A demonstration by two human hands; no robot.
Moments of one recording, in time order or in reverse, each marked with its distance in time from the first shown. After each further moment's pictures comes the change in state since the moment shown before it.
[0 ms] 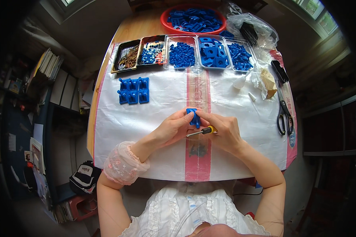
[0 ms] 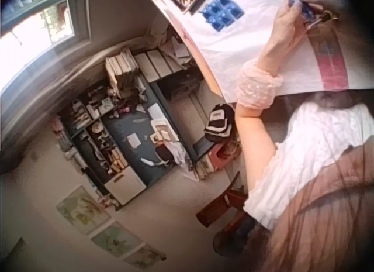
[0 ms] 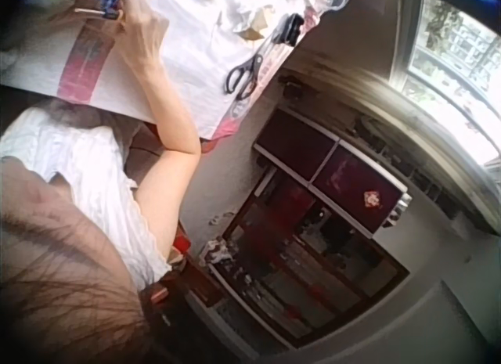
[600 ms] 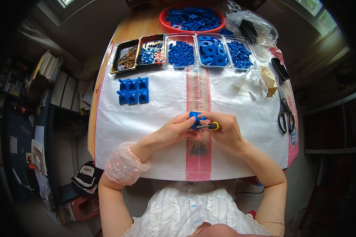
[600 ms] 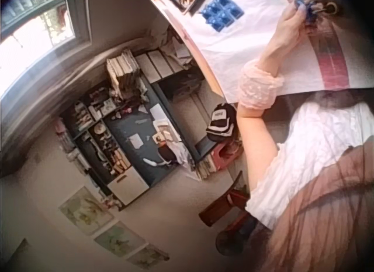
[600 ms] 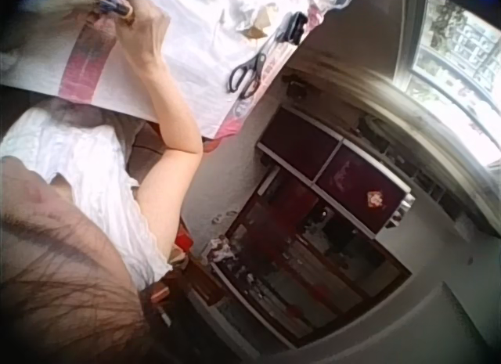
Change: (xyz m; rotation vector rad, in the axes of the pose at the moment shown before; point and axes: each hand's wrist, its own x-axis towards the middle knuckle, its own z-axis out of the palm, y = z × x) left_hand 0.000 -0.010 -0.009 0.113 -0.087 -0.038; right_hand 0.003 -0.004 -0.004 0.267 0.030 0.184
